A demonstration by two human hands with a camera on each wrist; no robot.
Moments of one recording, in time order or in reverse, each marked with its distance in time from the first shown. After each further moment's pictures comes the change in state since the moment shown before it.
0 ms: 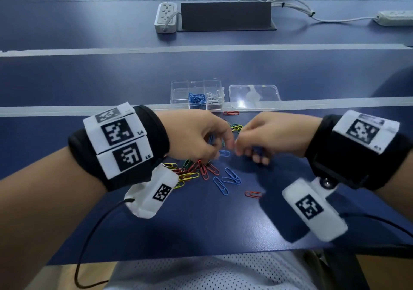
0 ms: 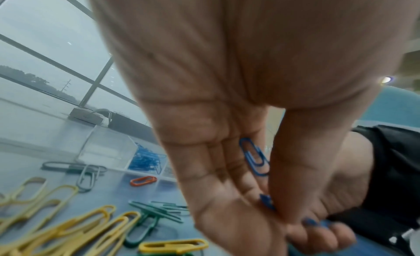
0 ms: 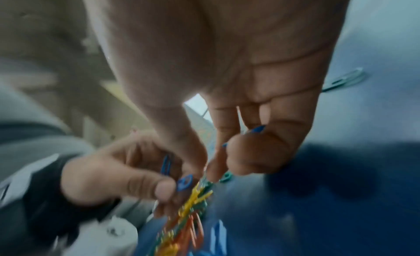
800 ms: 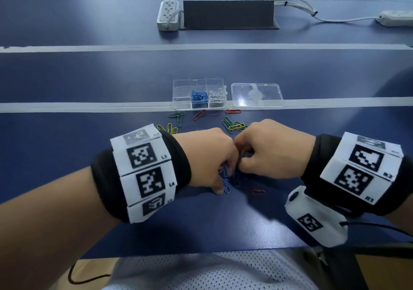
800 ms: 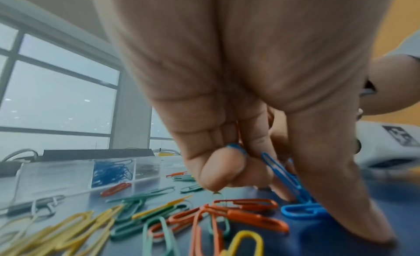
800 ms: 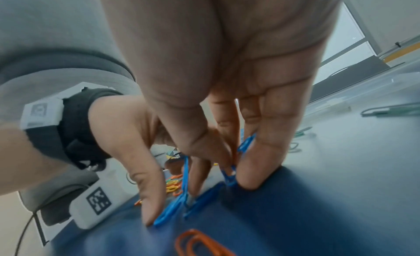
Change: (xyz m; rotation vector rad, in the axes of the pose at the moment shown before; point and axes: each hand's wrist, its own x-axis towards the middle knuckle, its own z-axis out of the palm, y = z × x) left_hand 0.001 0.014 0.033 0.349 -0.025 0.074; right_hand -0.018 -0.003 0.025 -0.631 0.206 -0.268
